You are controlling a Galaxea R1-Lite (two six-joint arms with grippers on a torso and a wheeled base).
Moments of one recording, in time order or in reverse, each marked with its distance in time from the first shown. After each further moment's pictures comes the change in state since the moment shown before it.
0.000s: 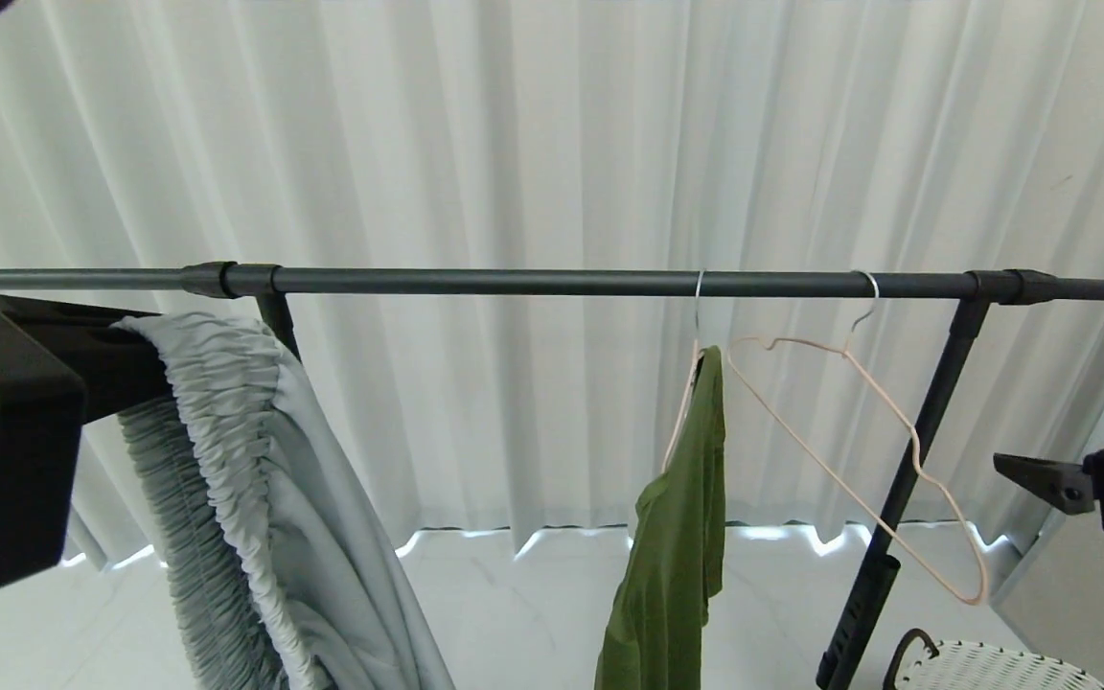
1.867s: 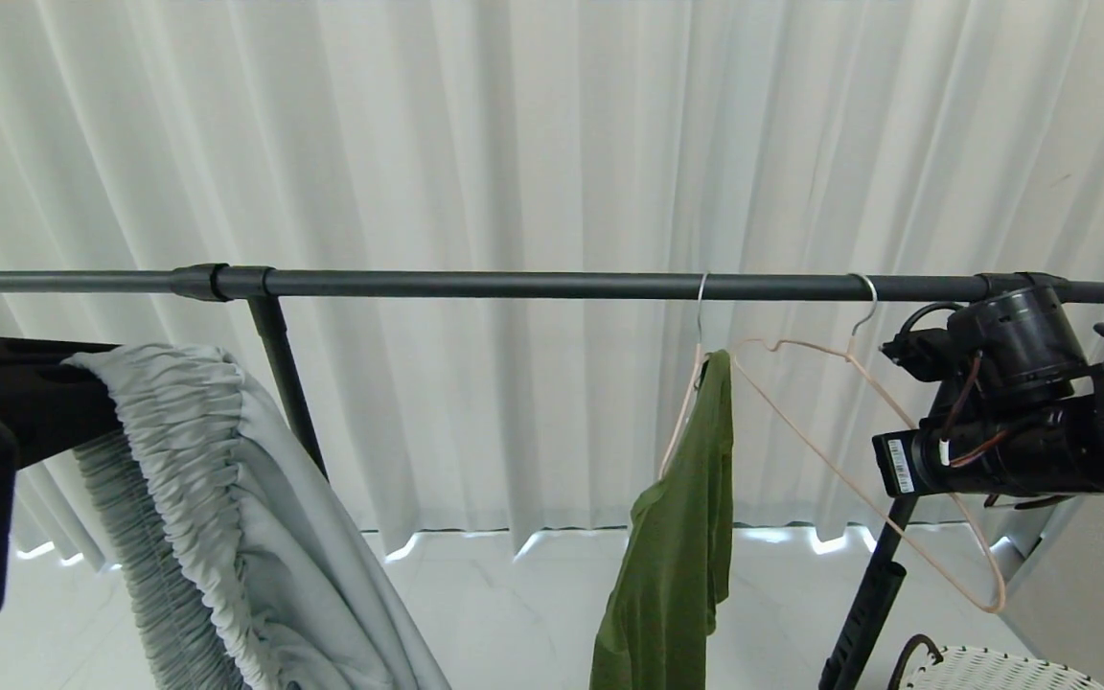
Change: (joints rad) left arm 0.000 -0.061 0.074 -0.014 0.001 0.004; right arm 0.090 0.493 -0.217 0.027 -0.003 0.161
